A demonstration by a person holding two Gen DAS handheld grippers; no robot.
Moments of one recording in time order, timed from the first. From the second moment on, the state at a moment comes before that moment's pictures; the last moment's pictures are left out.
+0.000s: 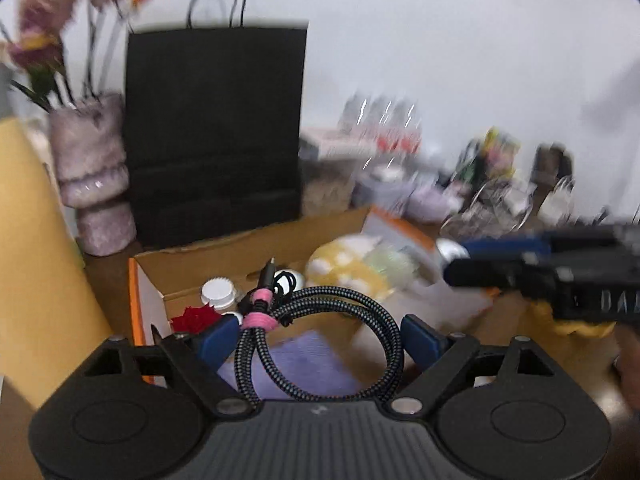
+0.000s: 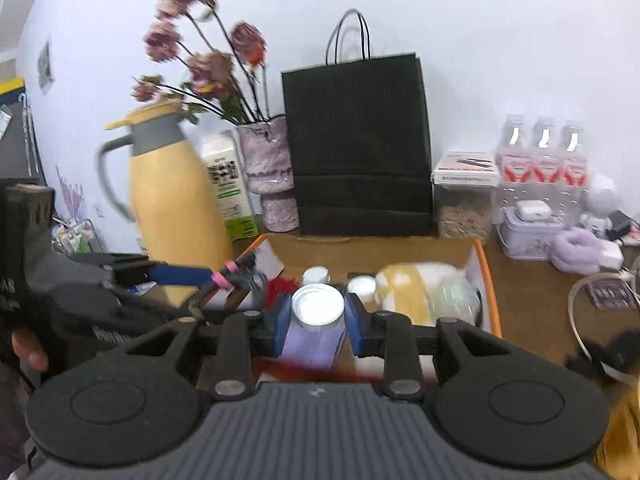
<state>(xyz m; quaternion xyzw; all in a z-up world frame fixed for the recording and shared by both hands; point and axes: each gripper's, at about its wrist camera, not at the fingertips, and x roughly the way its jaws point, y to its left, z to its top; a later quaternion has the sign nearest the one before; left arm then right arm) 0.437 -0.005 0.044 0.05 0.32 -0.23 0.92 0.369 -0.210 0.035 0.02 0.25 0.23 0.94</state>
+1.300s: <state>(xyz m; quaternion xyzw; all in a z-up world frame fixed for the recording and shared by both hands) 0.165 0.014 -0.019 -0.01 0.31 -0.08 0.95 0.173 -0.267 -0.055 0.06 0.34 0.18 0.92</state>
